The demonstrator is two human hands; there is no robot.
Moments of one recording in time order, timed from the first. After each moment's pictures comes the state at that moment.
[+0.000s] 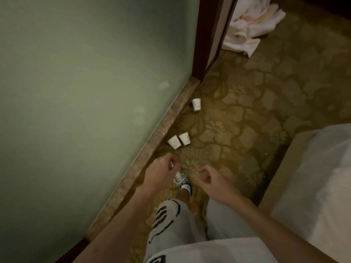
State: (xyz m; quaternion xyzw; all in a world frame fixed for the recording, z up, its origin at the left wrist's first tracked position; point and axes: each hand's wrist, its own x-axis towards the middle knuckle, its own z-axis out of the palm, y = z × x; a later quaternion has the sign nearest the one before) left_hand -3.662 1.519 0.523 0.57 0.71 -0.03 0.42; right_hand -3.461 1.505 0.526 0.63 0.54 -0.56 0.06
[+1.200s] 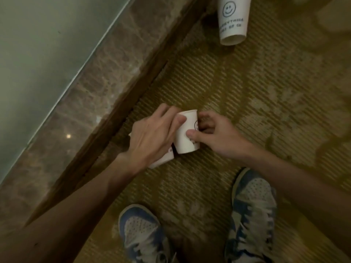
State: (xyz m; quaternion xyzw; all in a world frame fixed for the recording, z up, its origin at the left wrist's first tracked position) left_hand -3.646 1.686 -0.122 0.69 0.66 0.08 0.27; right_hand -3.462 1.719 -0.130 0.59 0.47 -0.66 -0.07
